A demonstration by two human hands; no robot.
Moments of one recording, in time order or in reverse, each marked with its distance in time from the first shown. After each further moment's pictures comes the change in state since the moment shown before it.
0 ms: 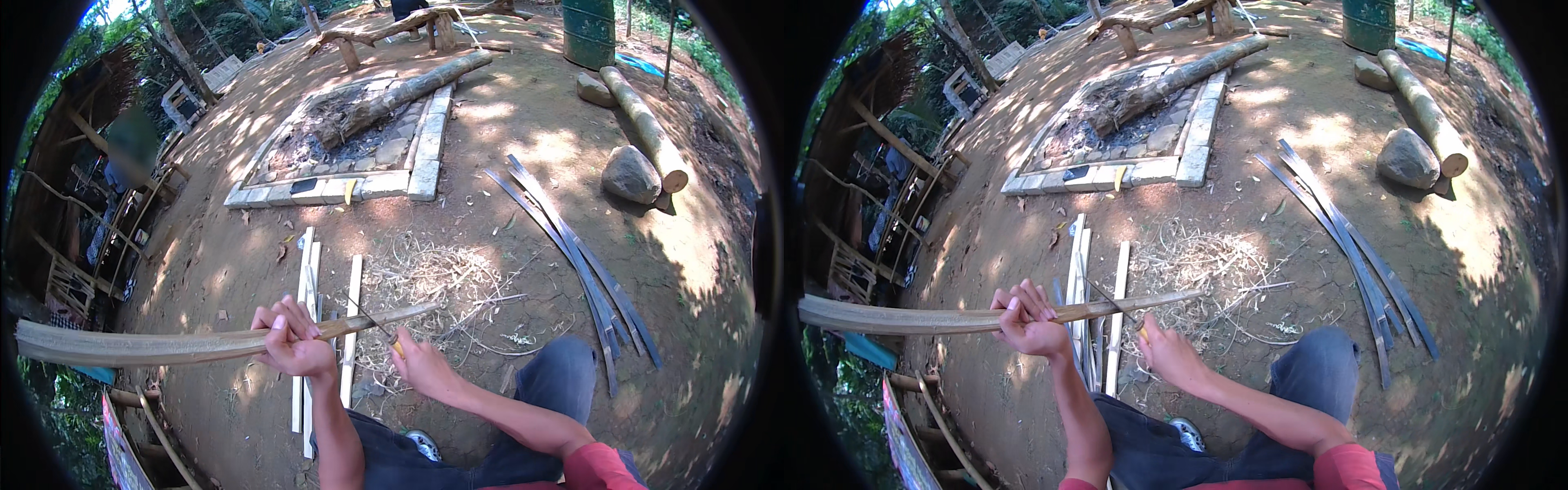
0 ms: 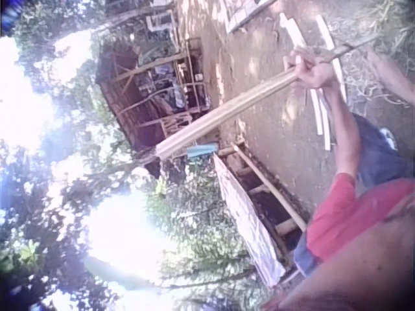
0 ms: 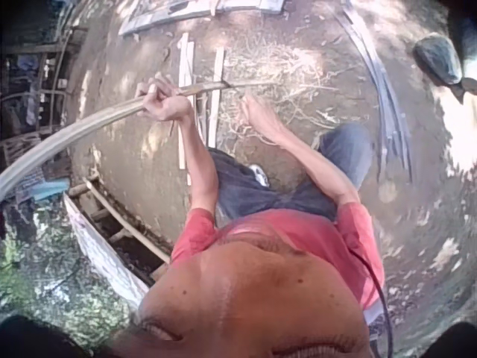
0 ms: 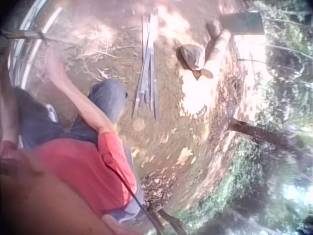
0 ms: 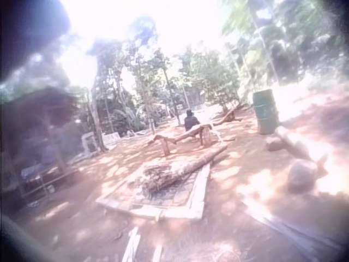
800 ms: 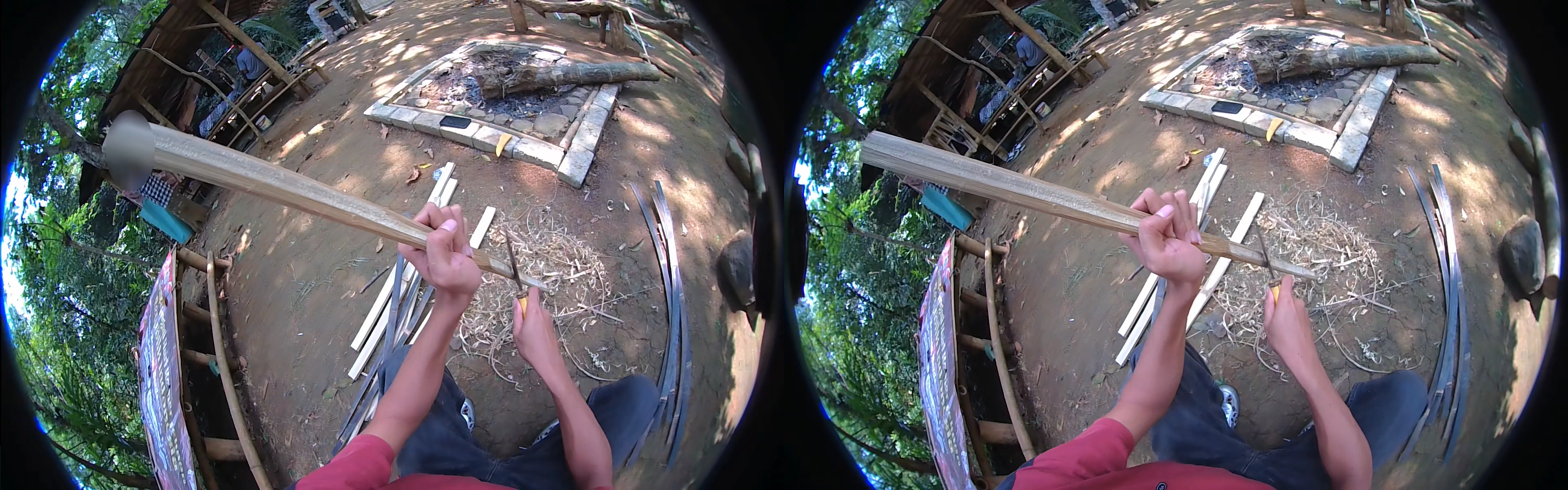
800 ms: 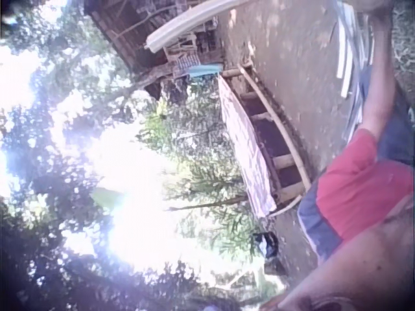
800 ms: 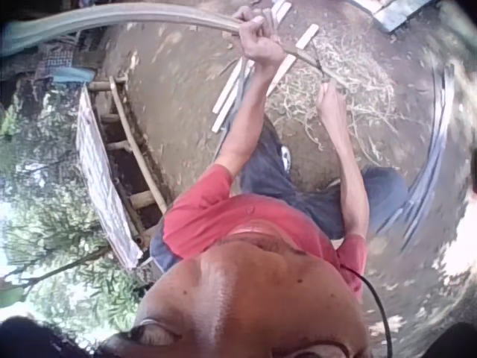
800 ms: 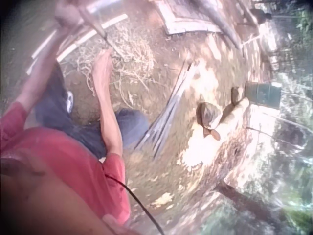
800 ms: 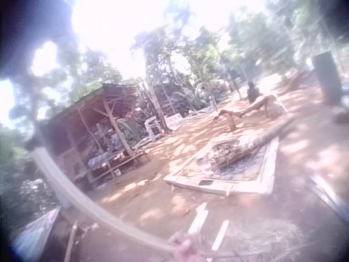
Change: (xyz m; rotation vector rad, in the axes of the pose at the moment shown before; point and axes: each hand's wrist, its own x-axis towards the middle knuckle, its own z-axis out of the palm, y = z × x) left_hand 0.010 -0.008 -0.014 -0.052 0.001 -0.007; right_hand 0.018 0.002 0.002 -0.159 0.026 0.054
